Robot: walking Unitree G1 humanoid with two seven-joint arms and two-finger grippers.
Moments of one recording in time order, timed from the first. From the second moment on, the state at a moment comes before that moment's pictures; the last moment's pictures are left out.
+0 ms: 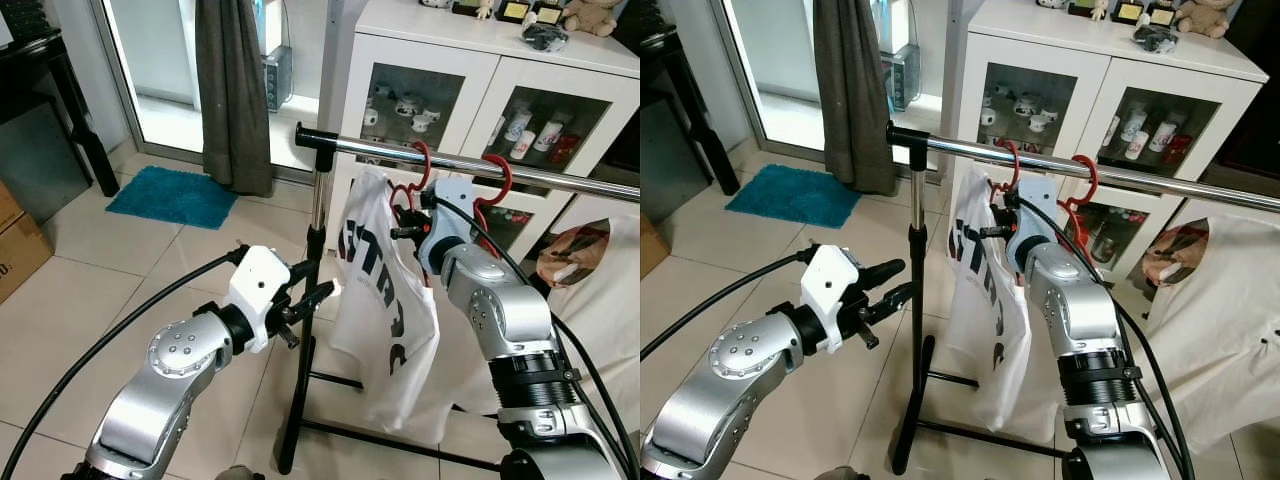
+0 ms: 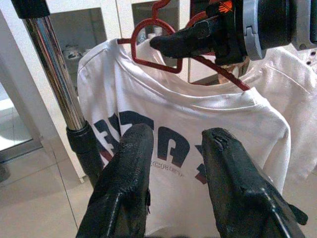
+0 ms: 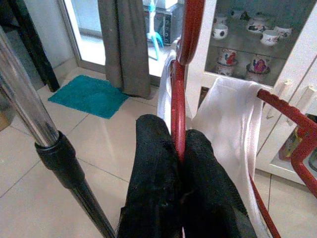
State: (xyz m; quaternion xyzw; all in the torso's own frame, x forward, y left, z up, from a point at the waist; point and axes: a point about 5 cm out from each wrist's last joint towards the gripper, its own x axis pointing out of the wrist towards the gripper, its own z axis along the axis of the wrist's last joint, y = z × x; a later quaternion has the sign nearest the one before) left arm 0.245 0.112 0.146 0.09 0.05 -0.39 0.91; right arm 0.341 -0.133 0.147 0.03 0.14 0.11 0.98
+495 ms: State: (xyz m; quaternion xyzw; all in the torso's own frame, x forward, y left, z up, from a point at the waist) left arm 0.254 0.111 0.155 0.08 0.02 -0.37 0.93; right arm 0.325 -0.134 0.172 0.07 0.03 0.19 0.98
